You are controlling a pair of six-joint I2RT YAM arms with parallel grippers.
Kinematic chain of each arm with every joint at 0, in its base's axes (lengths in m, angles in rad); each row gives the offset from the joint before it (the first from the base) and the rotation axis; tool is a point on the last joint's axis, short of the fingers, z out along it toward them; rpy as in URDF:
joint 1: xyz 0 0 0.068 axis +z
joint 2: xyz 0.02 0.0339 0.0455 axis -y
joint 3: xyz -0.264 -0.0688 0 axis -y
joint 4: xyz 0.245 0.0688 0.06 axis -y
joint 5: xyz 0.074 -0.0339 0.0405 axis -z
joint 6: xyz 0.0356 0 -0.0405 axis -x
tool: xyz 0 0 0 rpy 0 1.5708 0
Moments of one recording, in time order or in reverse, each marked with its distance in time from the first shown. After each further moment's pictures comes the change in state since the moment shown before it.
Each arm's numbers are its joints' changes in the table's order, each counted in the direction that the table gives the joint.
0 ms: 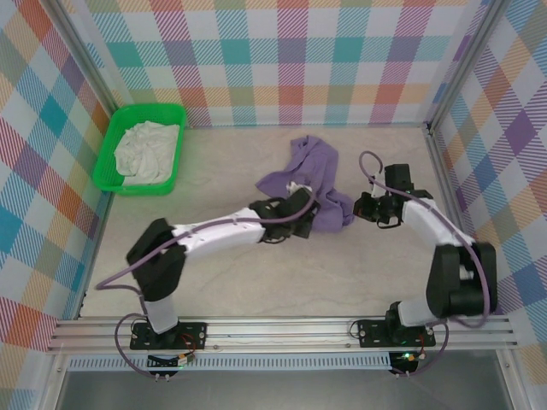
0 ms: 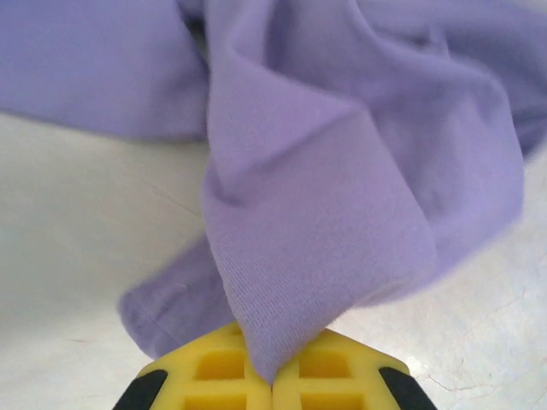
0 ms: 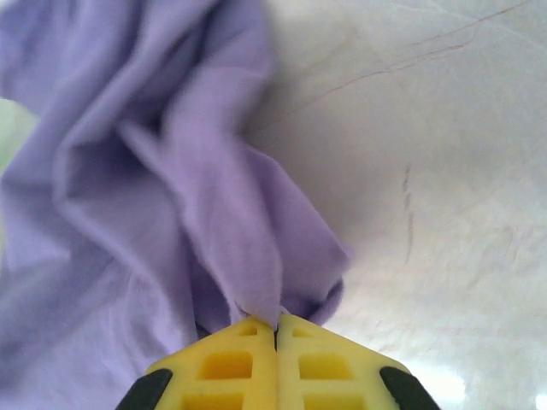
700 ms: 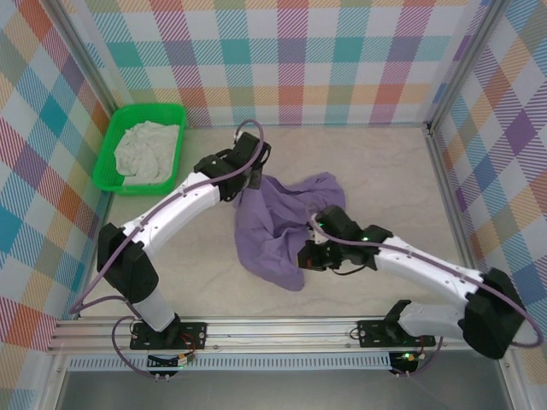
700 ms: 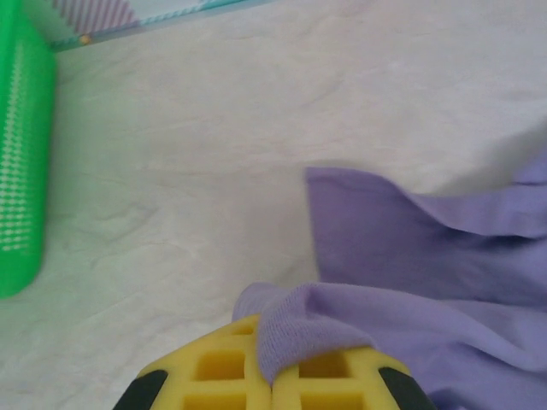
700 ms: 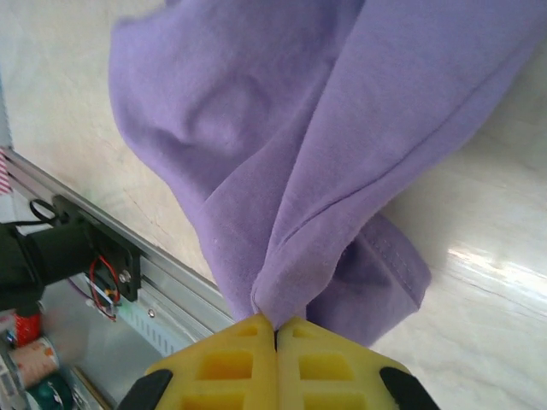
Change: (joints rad) left arm 0.330 0.093 0.204 -0.280 -0.200 -0.244; right arm 0.769 0.164 -0.106 0.004 0.021 -0.483
